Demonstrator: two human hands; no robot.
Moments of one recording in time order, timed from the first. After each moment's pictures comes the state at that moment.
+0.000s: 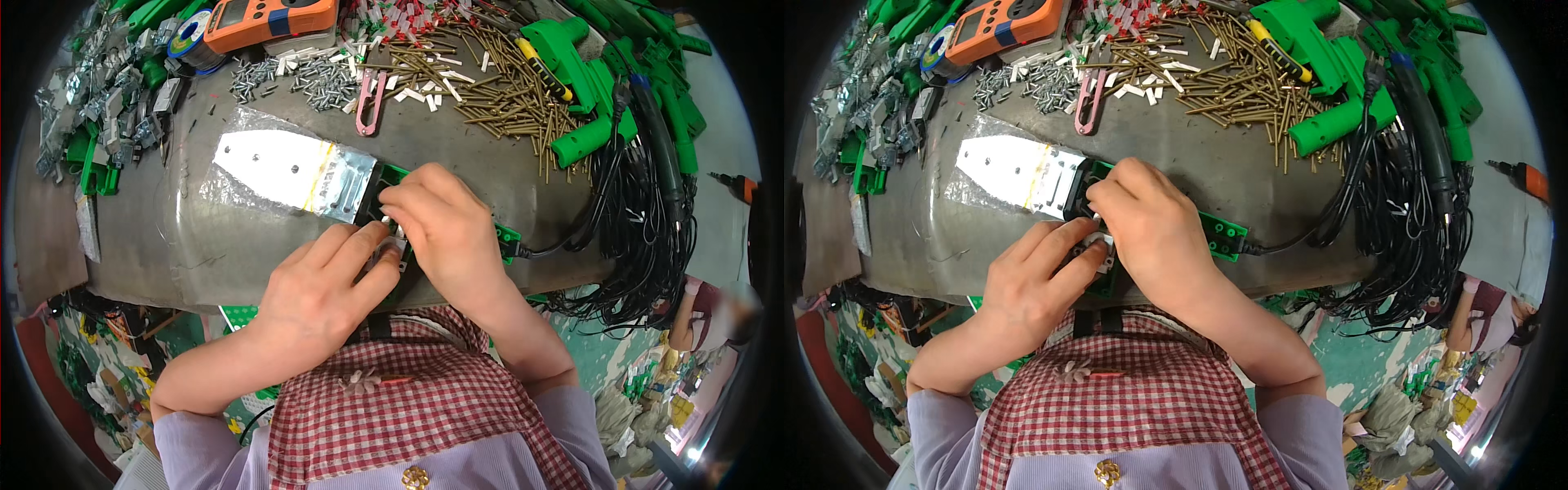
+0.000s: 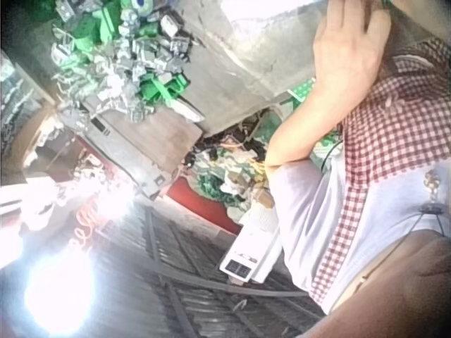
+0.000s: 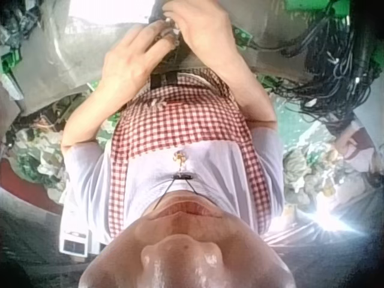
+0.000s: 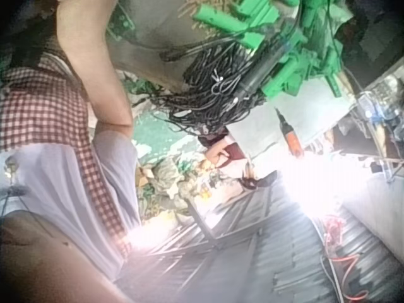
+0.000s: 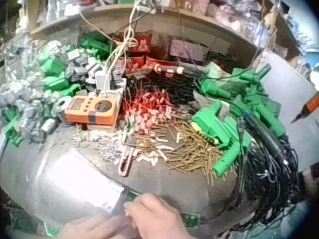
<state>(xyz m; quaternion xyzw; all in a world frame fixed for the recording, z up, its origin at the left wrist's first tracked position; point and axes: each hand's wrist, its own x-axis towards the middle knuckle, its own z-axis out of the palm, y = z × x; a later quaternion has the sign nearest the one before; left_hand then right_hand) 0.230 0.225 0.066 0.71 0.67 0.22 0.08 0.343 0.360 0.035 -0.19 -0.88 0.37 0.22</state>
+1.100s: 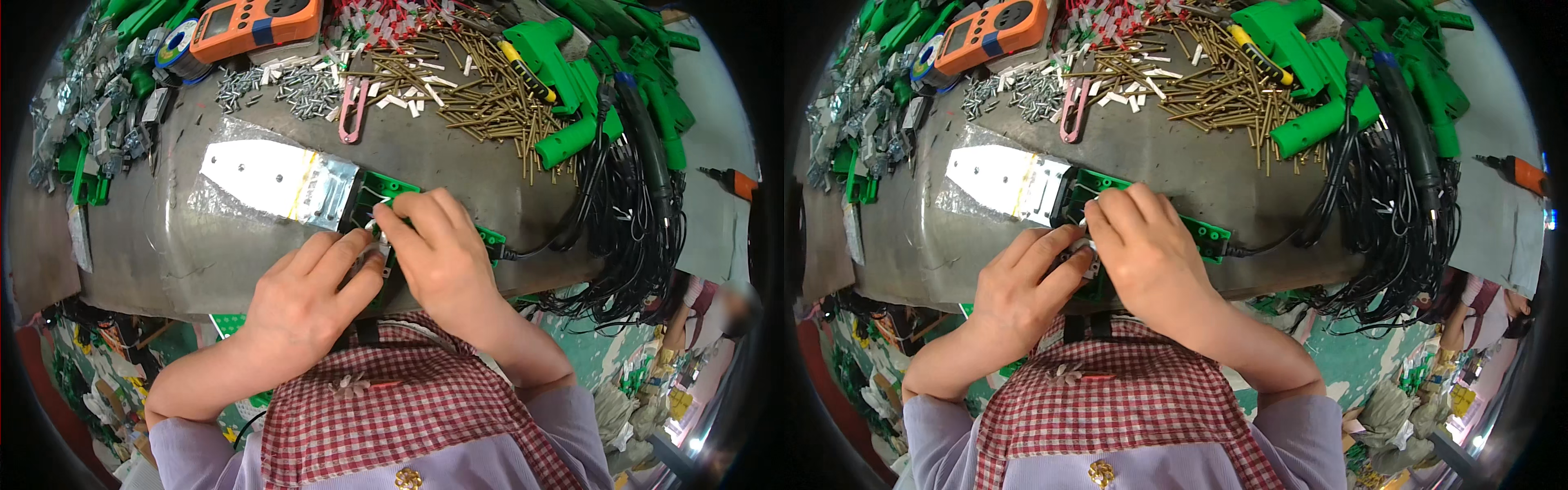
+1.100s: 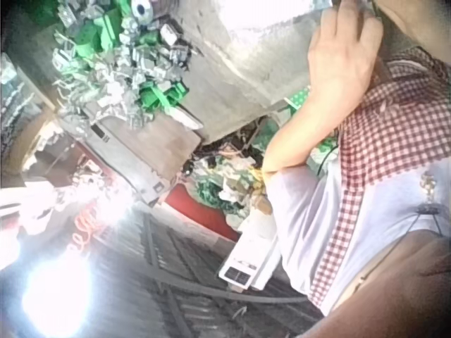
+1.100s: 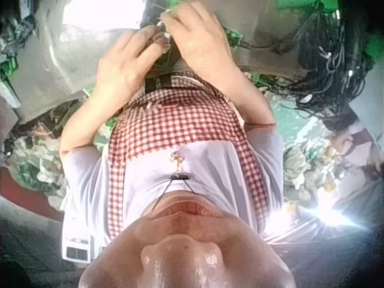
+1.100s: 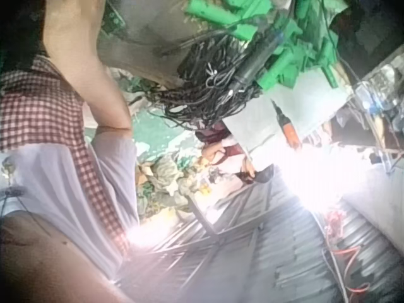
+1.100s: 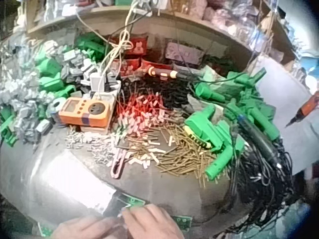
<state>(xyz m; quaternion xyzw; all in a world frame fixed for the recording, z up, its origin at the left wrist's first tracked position) 0.228 0.226 0.061 0.72 0.66 0.21 0.05 0.362 0.361 0.039 -0.12 -0.94 0.24 0.20</state>
